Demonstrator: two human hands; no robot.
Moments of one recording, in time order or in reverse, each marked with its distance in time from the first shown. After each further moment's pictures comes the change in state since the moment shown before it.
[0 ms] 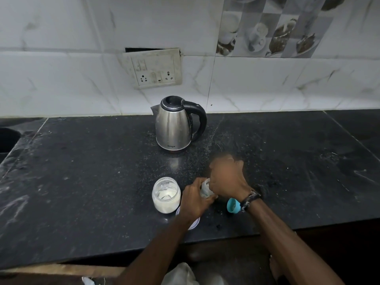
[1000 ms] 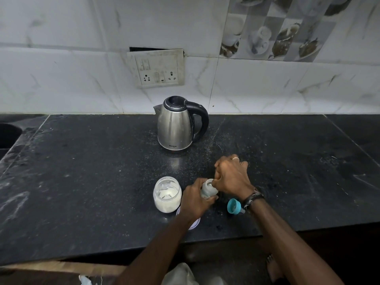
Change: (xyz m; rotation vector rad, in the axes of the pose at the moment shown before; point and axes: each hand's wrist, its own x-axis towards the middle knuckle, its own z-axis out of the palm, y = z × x) left_hand 0.001 -0.005 0.002 0.007 0.024 -0.004; right_hand -0.002 -0.003 -0.010 0.145 -0.027 0.086
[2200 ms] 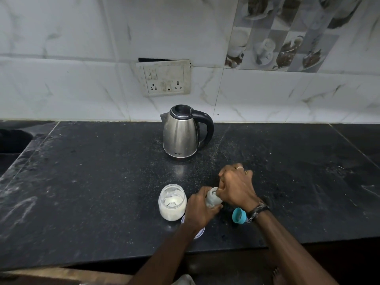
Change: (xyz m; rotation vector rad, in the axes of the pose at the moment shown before) left_hand -0.005 0.007 -0.005 0.023 -0.031 -0.018; right_hand -0.001 0.004 0.005 -0.032 0.028 -0.023
